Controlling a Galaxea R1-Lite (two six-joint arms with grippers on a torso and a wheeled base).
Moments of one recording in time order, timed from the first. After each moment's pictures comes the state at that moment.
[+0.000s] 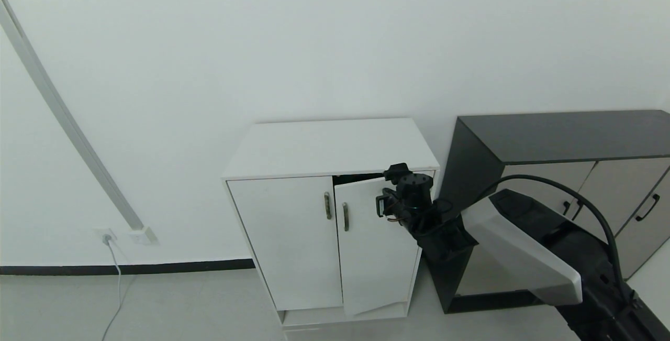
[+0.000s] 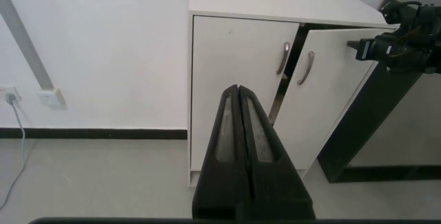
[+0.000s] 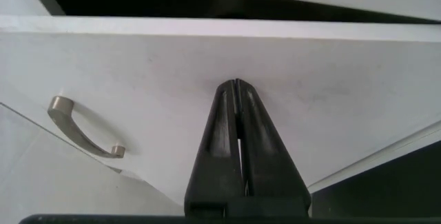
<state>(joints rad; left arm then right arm) 0.00 0.00 0.00 0.00 0.03 -0.09 0.53 2.66 -1.70 -0.79 -0.24 0.04</state>
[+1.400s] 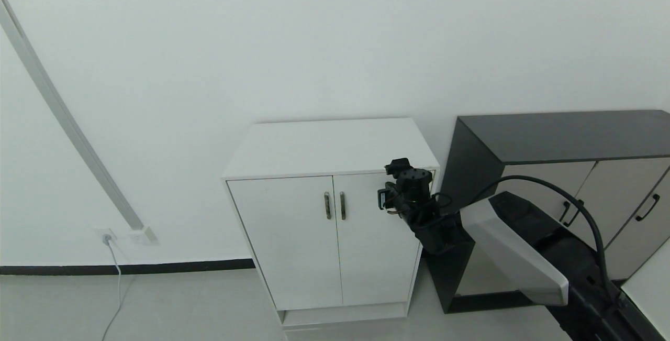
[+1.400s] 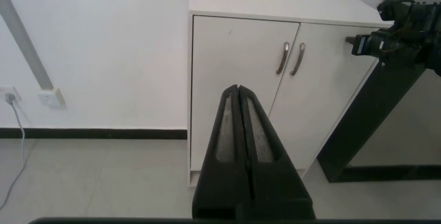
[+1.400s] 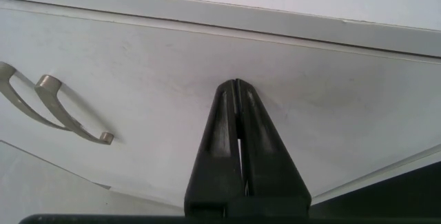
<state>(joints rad) 0.00 0.00 0.00 0.00 0.03 -0.09 0.51 2.72 -1.87 -0.72 -0.26 0.04</state>
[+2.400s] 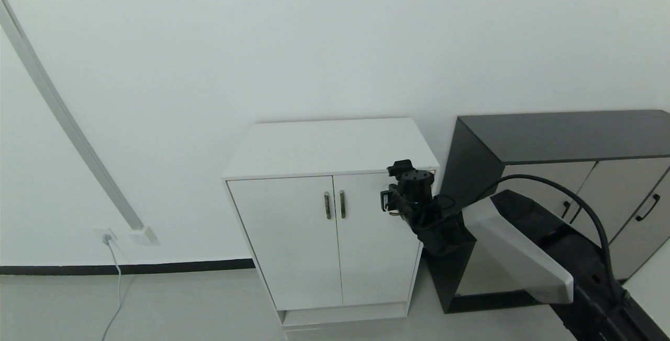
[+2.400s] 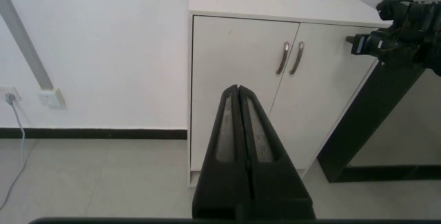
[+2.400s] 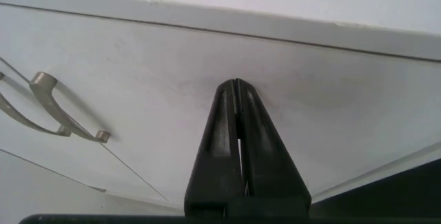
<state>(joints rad) 0.00 0.00 0.00 0.00 0.03 -0.09 0.51 2.69 -1.79 -0.73 -0.30 0.04</state>
